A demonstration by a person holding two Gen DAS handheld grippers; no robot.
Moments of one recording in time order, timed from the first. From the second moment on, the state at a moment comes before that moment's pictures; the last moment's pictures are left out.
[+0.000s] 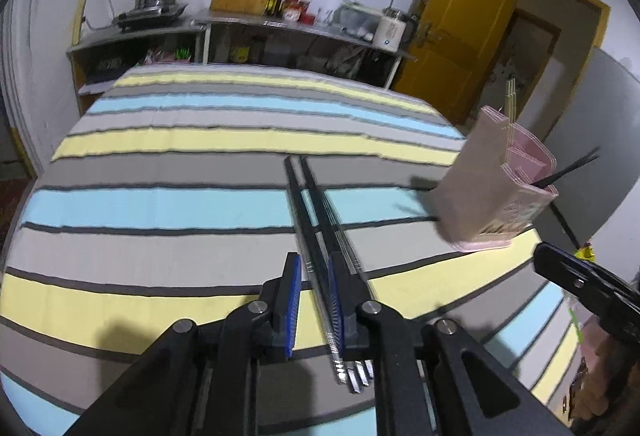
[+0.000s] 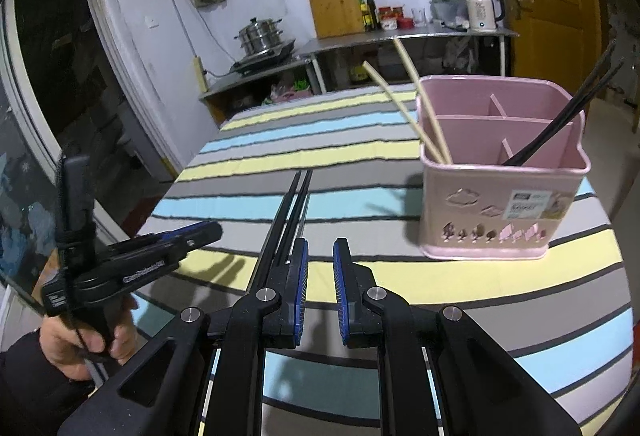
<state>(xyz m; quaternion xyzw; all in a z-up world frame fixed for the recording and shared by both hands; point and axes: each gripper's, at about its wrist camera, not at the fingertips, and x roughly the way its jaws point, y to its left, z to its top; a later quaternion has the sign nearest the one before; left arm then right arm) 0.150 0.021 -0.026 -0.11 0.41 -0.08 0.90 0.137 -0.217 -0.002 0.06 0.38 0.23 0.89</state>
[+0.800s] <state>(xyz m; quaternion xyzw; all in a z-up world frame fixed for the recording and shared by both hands) 0.194 0.013 -0.076 -0.08 0.43 -0.06 0.90 0.185 -0.159 -0.070 0.04 0.44 0.26 0.86</state>
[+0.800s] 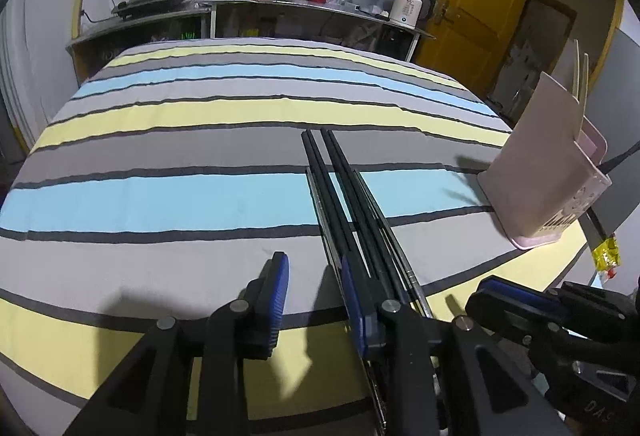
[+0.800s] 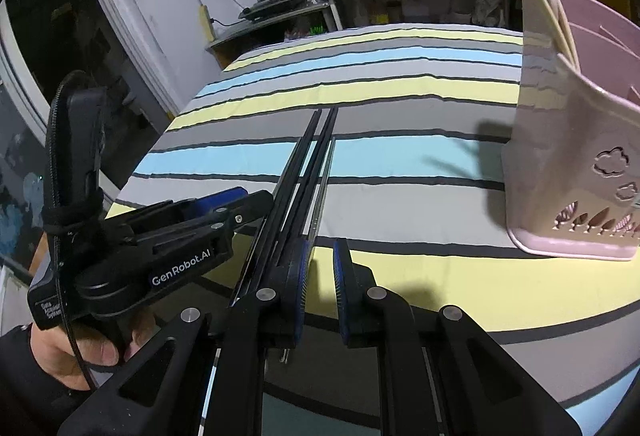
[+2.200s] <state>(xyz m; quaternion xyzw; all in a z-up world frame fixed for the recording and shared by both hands) 0.194 0.011 -0.077 -0.05 0.43 -0.03 0.90 0.183 -0.167 -0.064 0.05 0.44 0.26 0.86</state>
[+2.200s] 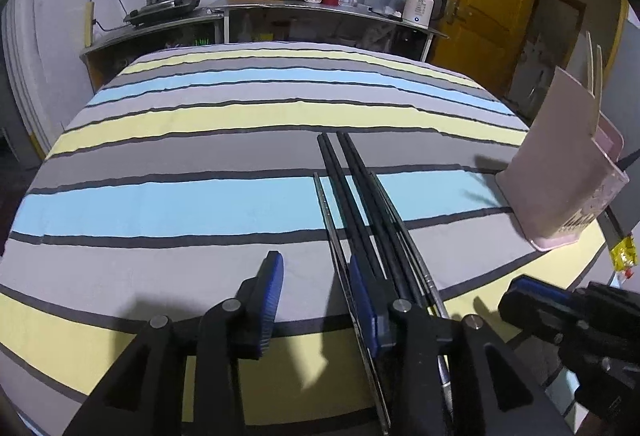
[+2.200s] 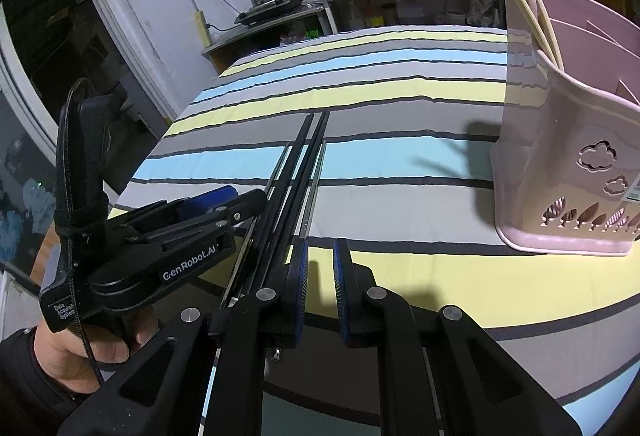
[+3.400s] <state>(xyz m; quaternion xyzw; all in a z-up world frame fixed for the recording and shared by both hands) 0.214 0.056 -0.076 -0.10 0.45 -0.03 0.89 0.246 -0.116 -0.085 -0.01 0.46 0.23 0.86</state>
